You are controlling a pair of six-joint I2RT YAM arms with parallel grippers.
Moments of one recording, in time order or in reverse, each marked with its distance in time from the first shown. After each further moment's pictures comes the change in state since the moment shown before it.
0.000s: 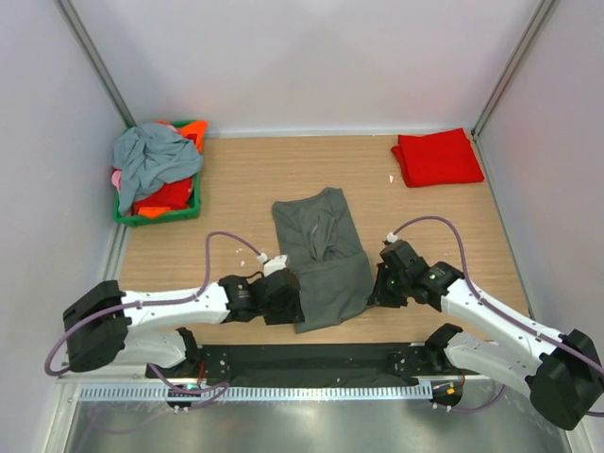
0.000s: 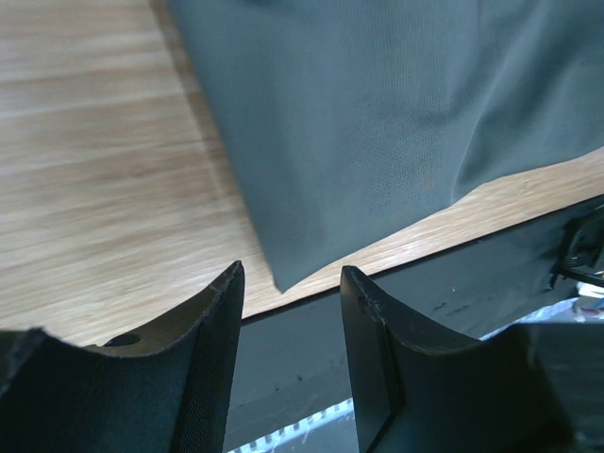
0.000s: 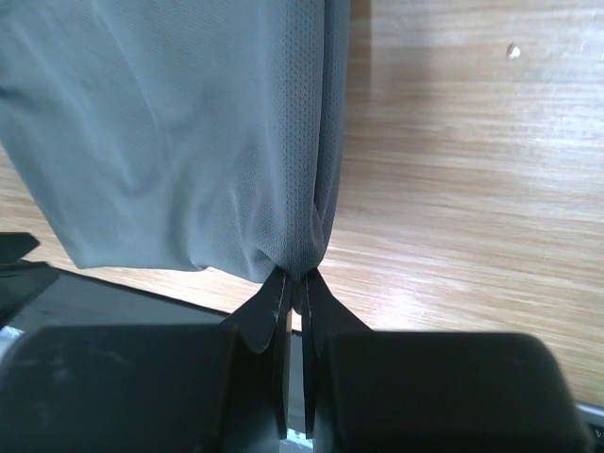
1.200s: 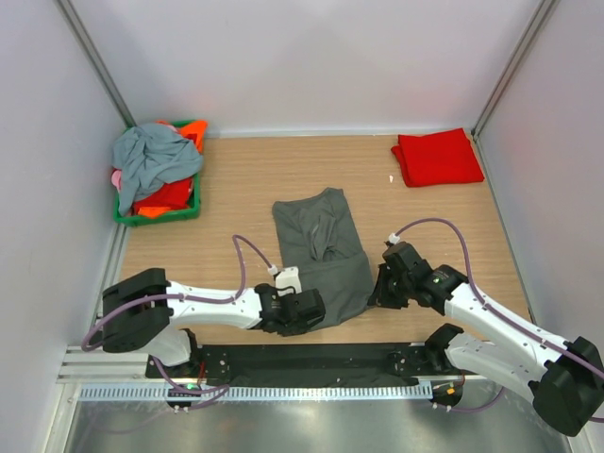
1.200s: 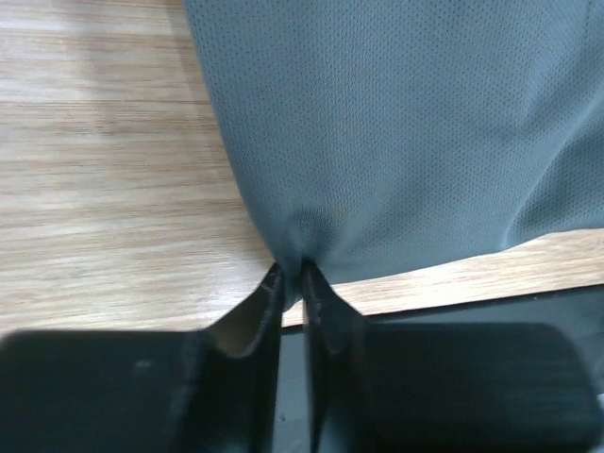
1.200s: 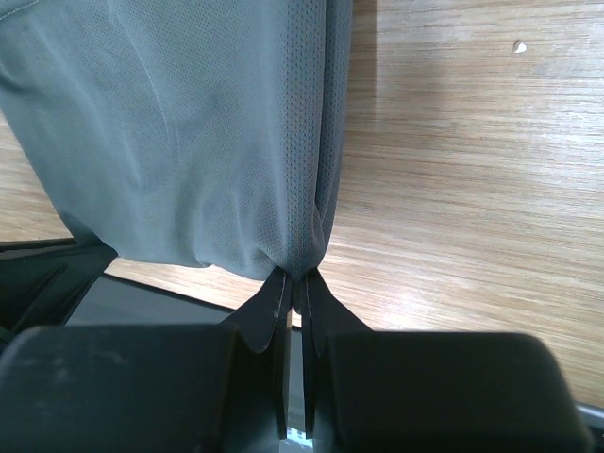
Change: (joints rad) left arm -0.182 0.258 0.134 -0.109 -0.175 -0.237; right arm 0.000 -0.049 -0.024 0.002 -0.011 0.007
